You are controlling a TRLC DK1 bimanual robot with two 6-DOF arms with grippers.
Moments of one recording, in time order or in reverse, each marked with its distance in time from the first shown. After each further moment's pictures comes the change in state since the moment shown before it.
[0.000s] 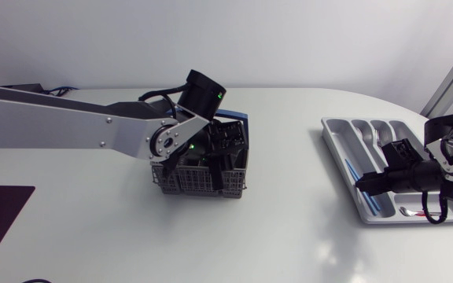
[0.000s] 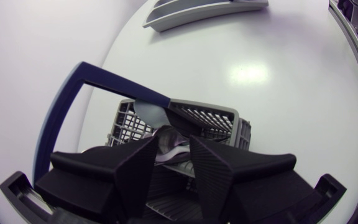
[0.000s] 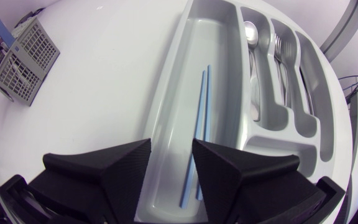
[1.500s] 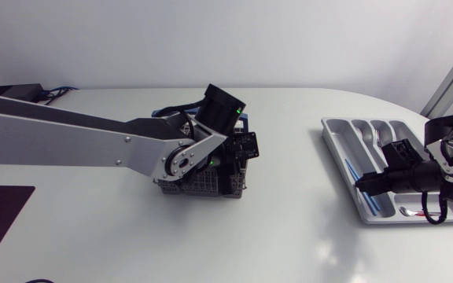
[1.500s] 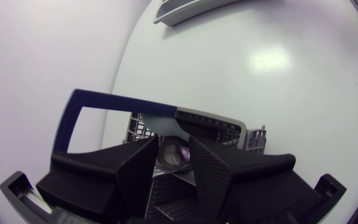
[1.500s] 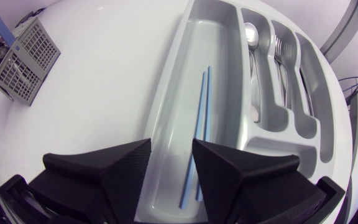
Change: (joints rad) left arm -0.091 0.026 -0.026 0.111 -0.233 0.041; right arm 0.000 0.000 -0.007 0.014 -0.005 -0.004
